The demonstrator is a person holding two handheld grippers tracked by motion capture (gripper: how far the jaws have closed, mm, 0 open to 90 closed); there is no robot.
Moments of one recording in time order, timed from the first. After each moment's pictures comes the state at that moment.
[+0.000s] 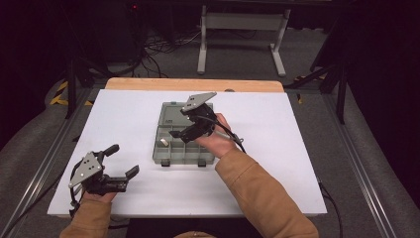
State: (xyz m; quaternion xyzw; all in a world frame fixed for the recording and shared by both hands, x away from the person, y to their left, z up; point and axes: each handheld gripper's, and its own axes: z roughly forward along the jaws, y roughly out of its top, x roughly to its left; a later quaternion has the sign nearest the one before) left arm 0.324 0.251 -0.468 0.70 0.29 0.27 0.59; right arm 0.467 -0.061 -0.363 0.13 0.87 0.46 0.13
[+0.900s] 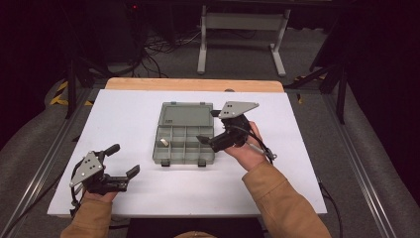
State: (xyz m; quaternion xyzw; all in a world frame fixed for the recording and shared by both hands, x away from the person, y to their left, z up) left arm 0.325 0.250 -0.468 0.70 0.29 0.27 0.59; right arm 0.422 -0.142 -0.347 0.16 0.84 0.49 0.17
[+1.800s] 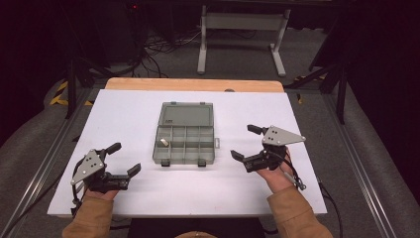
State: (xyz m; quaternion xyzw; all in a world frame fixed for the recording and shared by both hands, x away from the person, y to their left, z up) left arm 0.329 0.247 -0.466 0.70 0.29 0.27 0.60; right arm 0.376 -0.234 -0.390 0.20 0.77 0.55 0.23
